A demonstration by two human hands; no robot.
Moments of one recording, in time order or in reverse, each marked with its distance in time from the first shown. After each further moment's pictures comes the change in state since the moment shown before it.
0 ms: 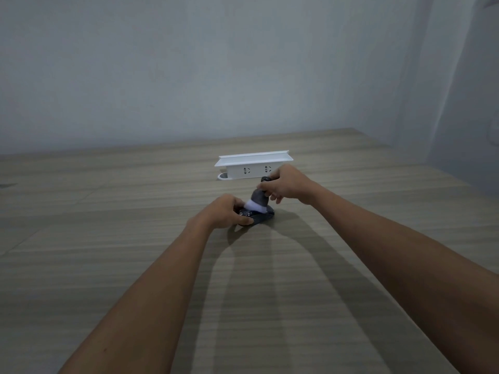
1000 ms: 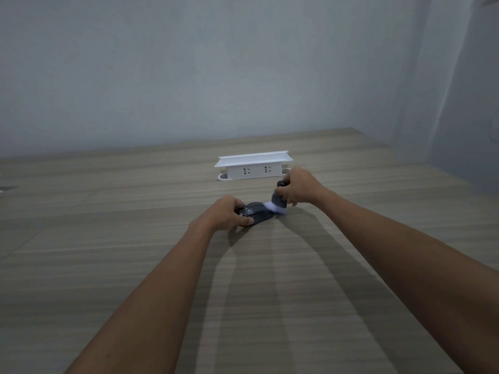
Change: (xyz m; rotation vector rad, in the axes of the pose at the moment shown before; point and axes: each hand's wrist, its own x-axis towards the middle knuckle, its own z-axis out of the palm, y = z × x) left_hand 0.001 0.000 0.007 0.039 0.058 -0.030; right_hand -0.003 0.025 -0.013 -0.227 0.075 0.028
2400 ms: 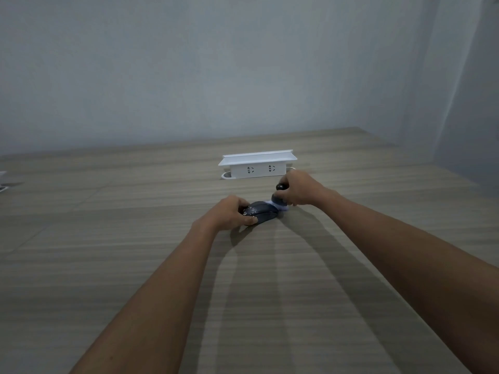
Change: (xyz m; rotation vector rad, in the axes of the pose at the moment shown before) left_hand 0.003 -0.008 0.002 -0.027 -0.015 0.029; right_hand 0.008 -0.002 0.008 -0.182 -0.056 -0.115
